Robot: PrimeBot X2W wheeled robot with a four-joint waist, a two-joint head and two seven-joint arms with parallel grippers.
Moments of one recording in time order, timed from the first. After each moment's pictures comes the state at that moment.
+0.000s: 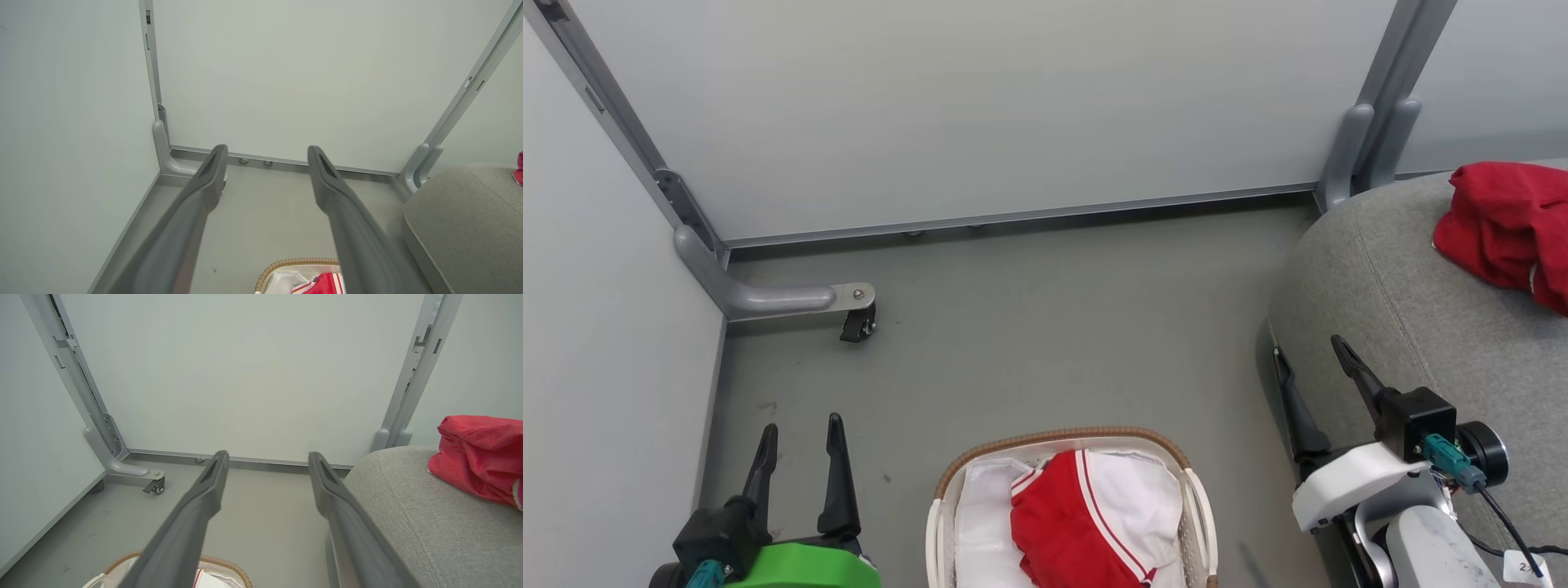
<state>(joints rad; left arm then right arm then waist) 0.04 0.05 -0.09 0.17 -0.31 -0.03 -0.26 -0.18 -0.05 0.04 0.32 0.08 0.13 -0.26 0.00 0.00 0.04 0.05</state>
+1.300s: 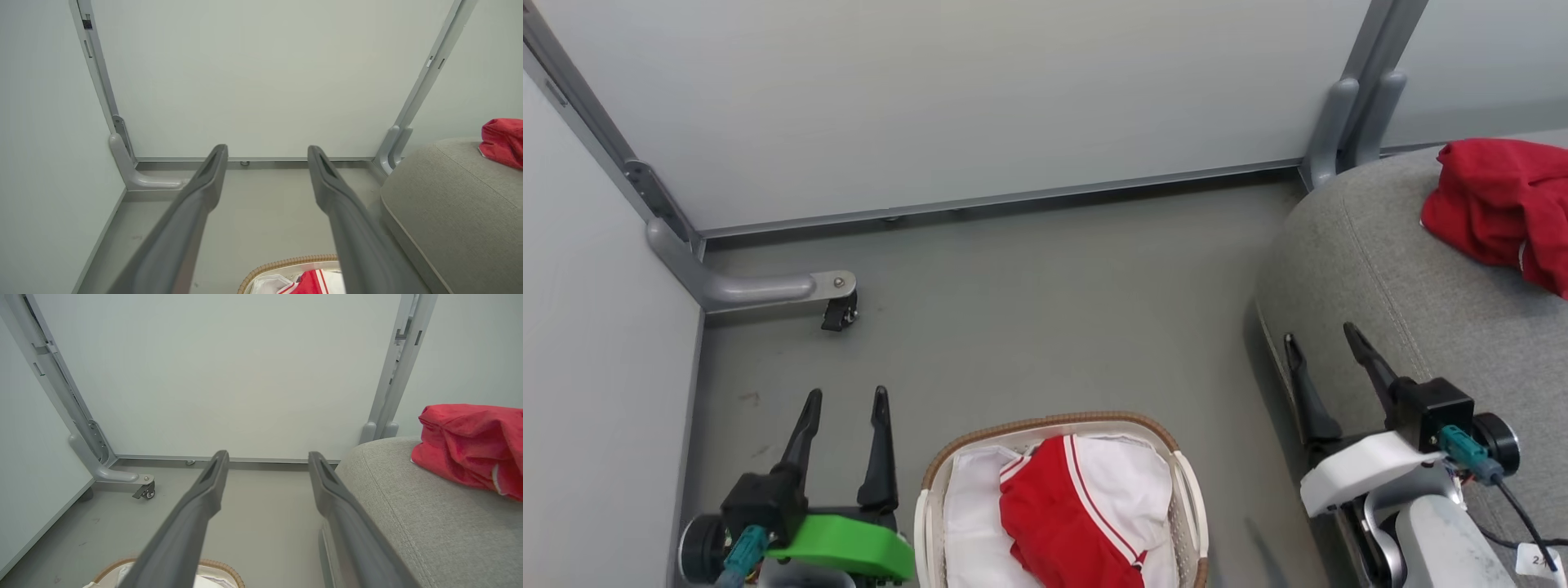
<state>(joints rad) -0.01 0.05 -0.16 0.19 -0.25 -0.05 -0.26 -0.17 -0.05 0.02 0.30 0.10 0.13 -0.26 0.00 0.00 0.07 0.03</state>
